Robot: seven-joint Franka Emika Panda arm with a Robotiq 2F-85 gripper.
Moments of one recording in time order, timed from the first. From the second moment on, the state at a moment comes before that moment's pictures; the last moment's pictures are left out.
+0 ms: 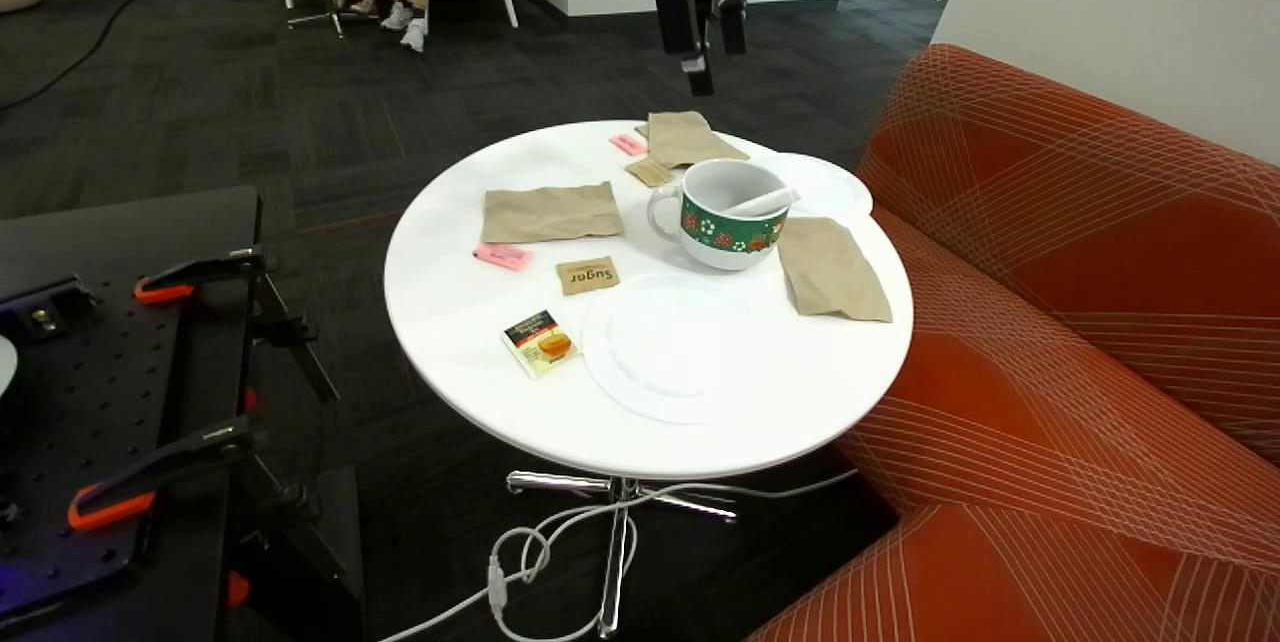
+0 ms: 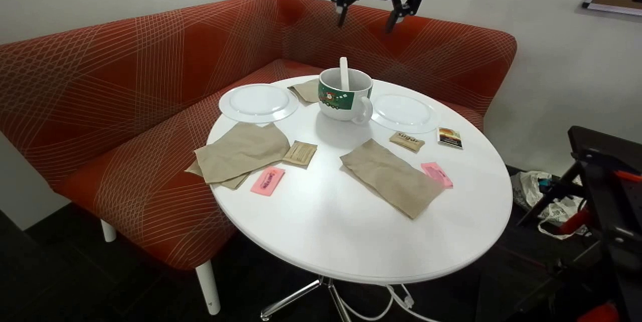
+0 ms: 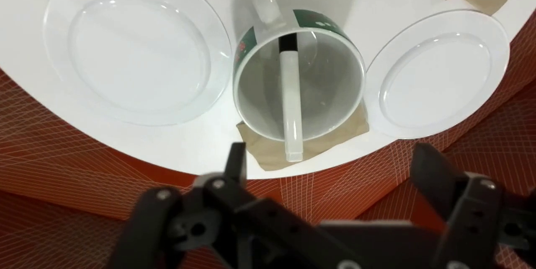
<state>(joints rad) 0.06 0.29 -0.03 -2.08 -0.41 2.64 1.26</state>
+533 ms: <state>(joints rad) 0.10 0.45 -0.07 -1.97 -0.31 2.64 1.20</state>
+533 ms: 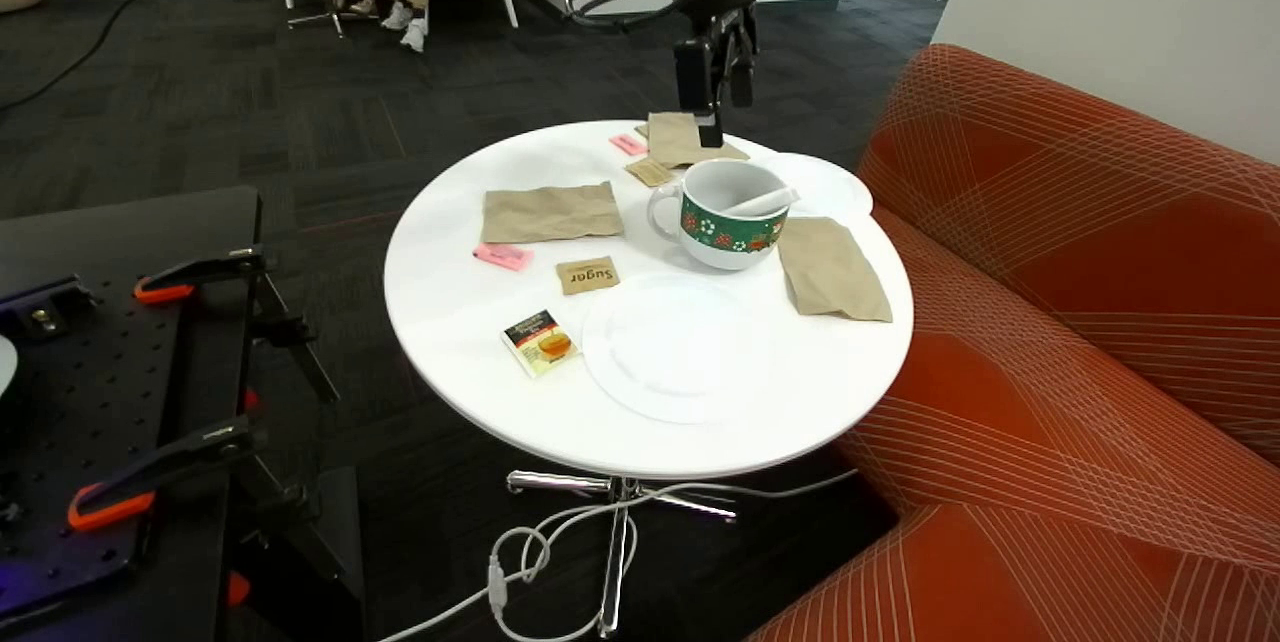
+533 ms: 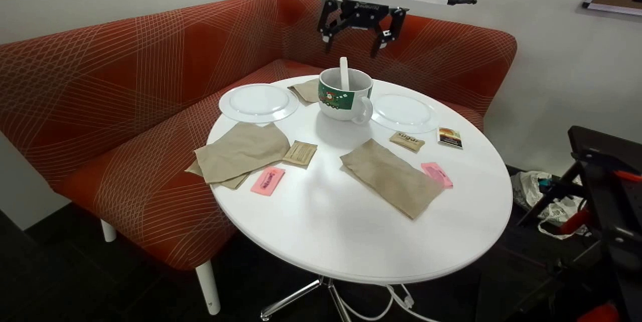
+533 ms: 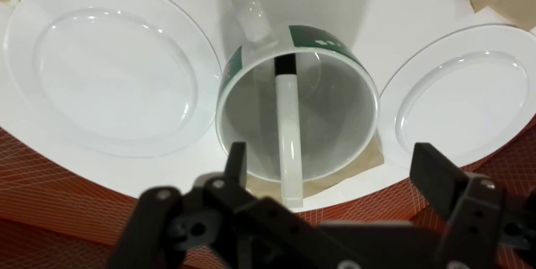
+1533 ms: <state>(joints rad) 0.12 0.53 -0.12 -1.93 -0.25 2.60 1.20</state>
